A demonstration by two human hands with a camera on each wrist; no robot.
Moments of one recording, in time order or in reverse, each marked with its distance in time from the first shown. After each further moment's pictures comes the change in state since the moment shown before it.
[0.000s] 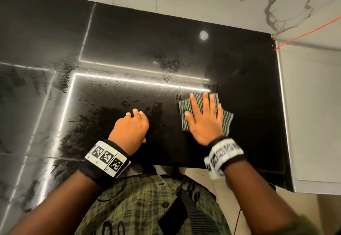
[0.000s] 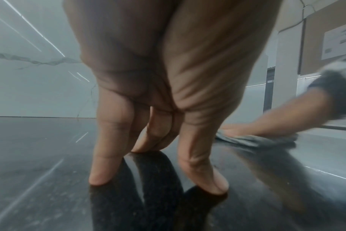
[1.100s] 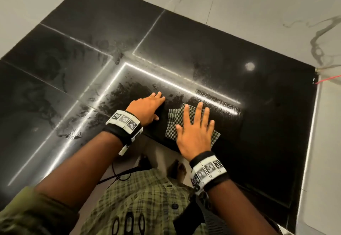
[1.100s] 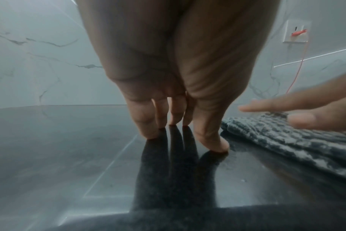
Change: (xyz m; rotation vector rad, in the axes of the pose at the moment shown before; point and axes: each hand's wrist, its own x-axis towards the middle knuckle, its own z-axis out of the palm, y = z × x) left_hand -0.024 0.009 0.021 -0.443 0.118 -0.220; right_hand -0.069 -0.045 0.022 0.038 0.031 -0.286
